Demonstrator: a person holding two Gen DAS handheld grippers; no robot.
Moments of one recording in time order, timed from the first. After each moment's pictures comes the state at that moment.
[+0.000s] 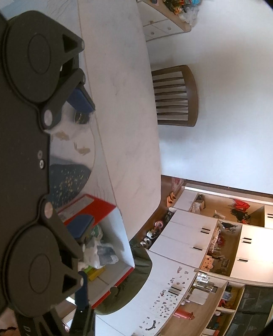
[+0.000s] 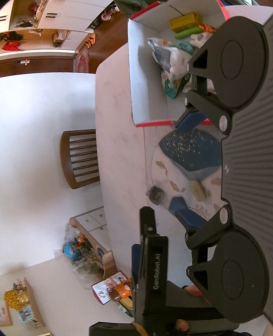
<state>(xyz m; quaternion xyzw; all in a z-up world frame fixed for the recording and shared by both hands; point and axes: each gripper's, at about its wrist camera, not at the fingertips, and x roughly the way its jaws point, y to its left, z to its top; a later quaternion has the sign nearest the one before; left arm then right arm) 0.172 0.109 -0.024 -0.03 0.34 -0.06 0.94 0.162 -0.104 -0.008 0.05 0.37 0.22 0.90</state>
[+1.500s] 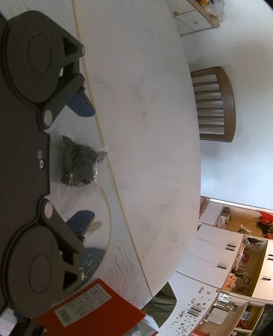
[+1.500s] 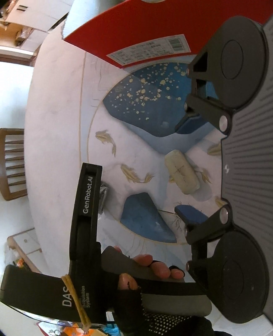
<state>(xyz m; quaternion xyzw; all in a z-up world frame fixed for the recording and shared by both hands) 0.296 0.188 -0.168 -0.02 0.41 -0.05 0.91 0.236 0.033 -0.140 -0.01 0.52 0.17 0.84</state>
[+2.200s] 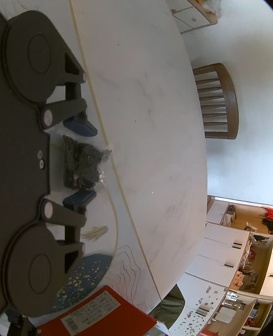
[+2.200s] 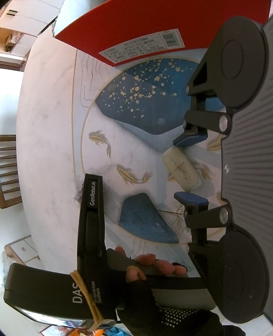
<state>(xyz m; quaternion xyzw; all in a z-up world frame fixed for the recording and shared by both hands) 0.302 0.189 -0.178 0.00 0.41 -0.06 0.91 0.243 0.034 -0.146 0.01 0.54 0.16 0.83</state>
